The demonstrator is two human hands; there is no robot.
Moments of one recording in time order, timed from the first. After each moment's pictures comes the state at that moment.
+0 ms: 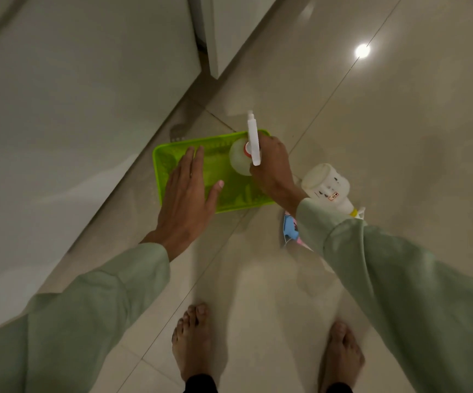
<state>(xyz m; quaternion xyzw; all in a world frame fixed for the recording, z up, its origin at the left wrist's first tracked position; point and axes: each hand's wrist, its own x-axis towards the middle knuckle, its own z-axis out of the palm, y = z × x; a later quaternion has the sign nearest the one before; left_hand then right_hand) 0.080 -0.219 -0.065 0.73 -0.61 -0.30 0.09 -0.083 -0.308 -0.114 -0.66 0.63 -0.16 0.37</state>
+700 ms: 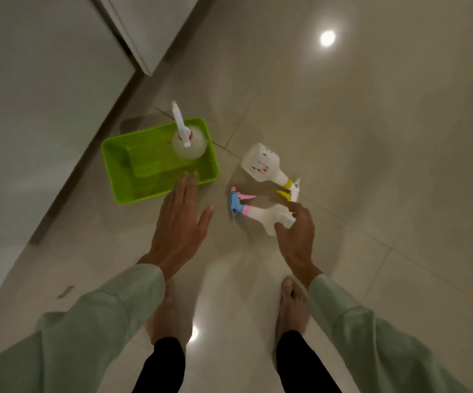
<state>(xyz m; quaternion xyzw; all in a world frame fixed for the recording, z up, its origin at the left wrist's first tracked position) -0.029 -0.145 -0.014 0.69 -0.64 -0.33 0.06 -0.262 -0.120 -0.055 -0.39 0.82 -0.16 0.38</state>
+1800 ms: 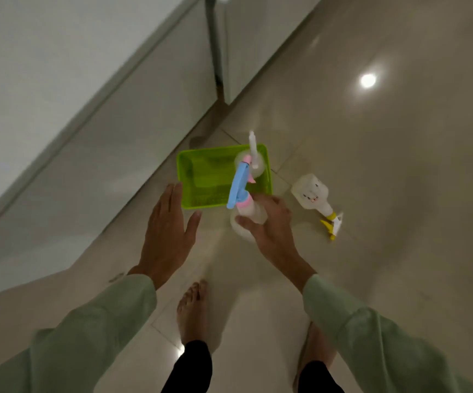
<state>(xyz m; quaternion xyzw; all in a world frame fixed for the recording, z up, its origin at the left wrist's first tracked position) 0.091 -0.121 0.035 0.78 -0.55 -0.28 0.10 -0.115 -0.167 0.008 -0.58 0.63 -0.19 0.49</state>
